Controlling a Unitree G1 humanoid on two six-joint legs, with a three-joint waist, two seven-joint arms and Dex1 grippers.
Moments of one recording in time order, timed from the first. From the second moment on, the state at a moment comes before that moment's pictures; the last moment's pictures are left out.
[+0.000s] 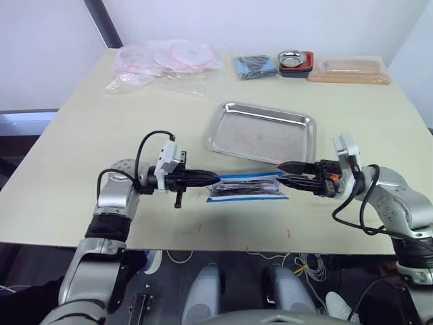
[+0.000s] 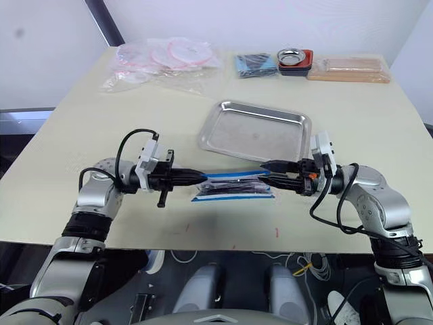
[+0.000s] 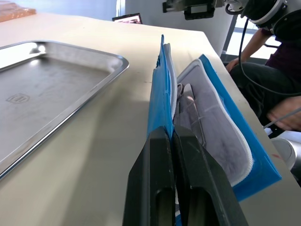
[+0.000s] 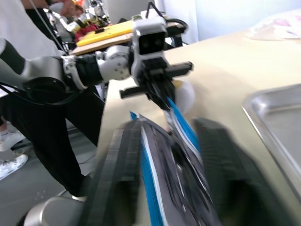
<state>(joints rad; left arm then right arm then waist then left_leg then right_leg) -0.55 0.56 -0.05 0.41 -0.41 0.07 -1.56 -0.34 -0.57 -0.01 -0.19 0.68 0.52 1.21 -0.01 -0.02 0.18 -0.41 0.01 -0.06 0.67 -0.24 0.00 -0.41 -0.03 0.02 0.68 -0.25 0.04</state>
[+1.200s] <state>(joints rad) -0.86 0.45 -0.14 0.93 -0.15 -0.17 -1.49 -0.15 -0.65 0.19 -0.18 0.41 0.36 1.24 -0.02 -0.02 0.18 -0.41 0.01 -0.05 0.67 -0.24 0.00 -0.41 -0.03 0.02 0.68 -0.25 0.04</state>
